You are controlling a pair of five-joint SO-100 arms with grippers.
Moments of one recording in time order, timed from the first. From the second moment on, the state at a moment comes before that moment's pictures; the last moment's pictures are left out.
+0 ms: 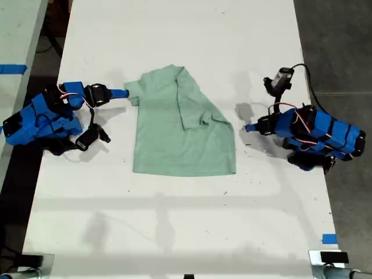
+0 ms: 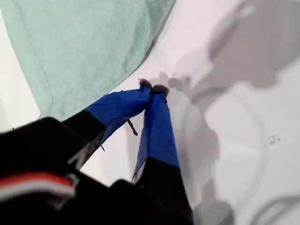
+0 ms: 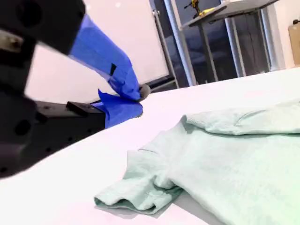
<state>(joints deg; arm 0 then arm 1) -36.3 205.7 186.3 46.8 30.1 24.8 200.2 173.6 74.6 -41.9</state>
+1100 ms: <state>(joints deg) -36.3 205.7 186.3 47.1 29.6 25.1 200.2 173.6 74.6 -40.3</state>
